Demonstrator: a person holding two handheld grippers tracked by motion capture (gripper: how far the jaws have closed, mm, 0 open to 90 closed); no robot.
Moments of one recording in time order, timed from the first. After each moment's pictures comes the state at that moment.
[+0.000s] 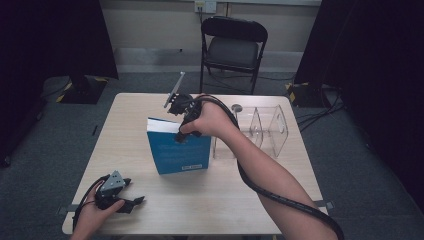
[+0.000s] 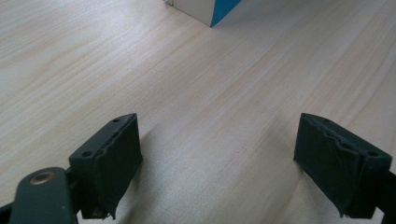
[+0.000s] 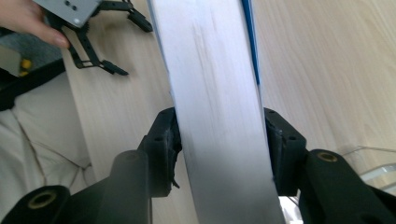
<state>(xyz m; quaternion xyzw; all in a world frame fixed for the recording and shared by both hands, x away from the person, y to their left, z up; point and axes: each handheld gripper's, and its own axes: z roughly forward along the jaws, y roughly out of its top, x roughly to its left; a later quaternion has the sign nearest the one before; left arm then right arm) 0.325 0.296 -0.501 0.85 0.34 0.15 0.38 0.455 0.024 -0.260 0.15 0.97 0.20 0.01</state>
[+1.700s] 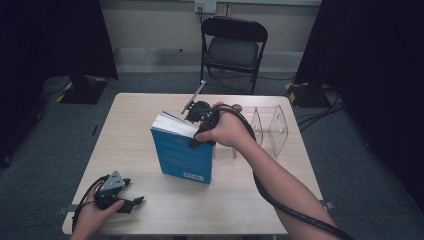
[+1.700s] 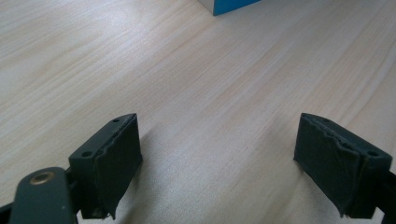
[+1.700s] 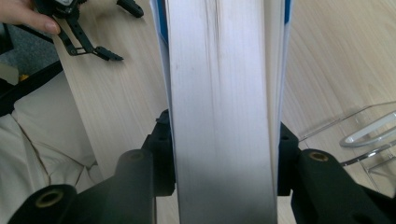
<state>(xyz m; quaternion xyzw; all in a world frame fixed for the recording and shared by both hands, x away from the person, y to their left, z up) 0.325 0.298 -0.501 0.85 0.34 0.15 0.37 0.436 -0.017 -0.271 0.21 0.96 0.21 0.01</state>
